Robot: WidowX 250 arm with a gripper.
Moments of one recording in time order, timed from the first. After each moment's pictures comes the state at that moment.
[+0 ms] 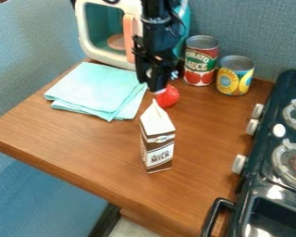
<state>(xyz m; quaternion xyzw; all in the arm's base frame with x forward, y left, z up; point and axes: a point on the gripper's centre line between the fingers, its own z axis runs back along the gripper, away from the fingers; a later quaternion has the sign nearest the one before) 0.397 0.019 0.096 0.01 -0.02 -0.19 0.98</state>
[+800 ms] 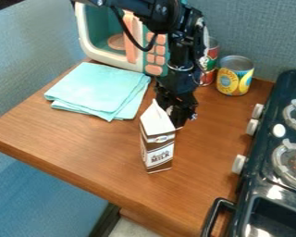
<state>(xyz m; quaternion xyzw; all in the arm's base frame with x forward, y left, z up) 0.414 -0.006 0.028 0.02 0.01 -0.19 0.98</state>
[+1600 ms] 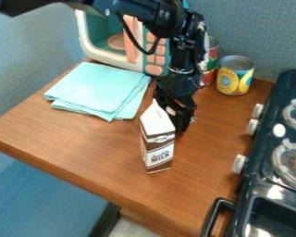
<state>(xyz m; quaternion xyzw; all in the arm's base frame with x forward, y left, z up) 0.414 -0.004 0.024 0.02 0.04 -0.20 0.98</state>
